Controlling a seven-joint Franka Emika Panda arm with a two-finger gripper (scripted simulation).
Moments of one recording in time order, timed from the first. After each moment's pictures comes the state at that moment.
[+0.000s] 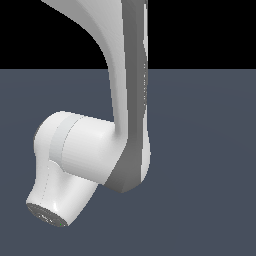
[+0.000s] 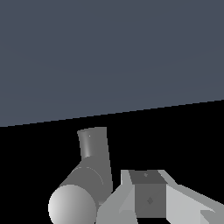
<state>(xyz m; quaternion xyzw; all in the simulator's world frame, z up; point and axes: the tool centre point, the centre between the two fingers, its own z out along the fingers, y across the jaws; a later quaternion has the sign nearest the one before) -0.012 0.049 0.090 0.13 0.70 -0.05 0.70</state>
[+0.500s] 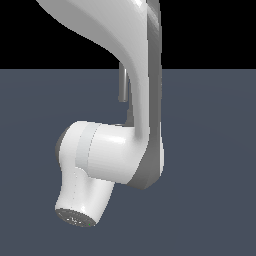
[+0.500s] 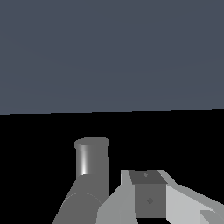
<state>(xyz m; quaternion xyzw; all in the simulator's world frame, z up) 0.001 0.039 0.073 0.07 0.70 -0.05 0.70</state>
